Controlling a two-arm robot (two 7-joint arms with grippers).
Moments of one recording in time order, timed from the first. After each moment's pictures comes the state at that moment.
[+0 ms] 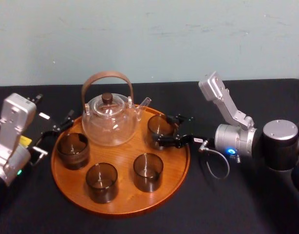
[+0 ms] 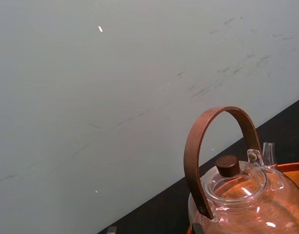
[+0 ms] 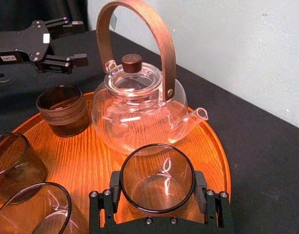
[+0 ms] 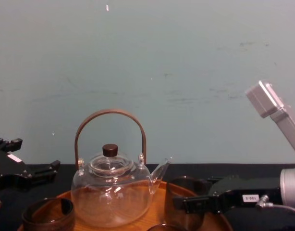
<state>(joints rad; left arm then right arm) -0.20 0.60 0.45 -1.41 -0.25 -0.12 0.03 0.55 0.38 -0.62 -1.07 0.42 0.13 0.67</state>
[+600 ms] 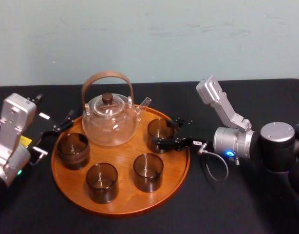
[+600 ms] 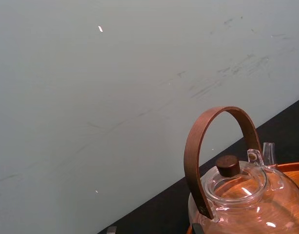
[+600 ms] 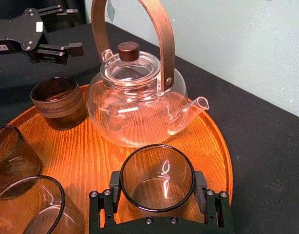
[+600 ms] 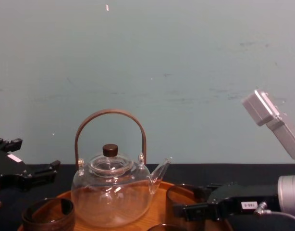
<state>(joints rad) -0.20 0.60 0.45 -1.41 -0.25 -0.12 0.03 0.56 0.36 -0.62 -1.03 0.40 0.12 0.67</state>
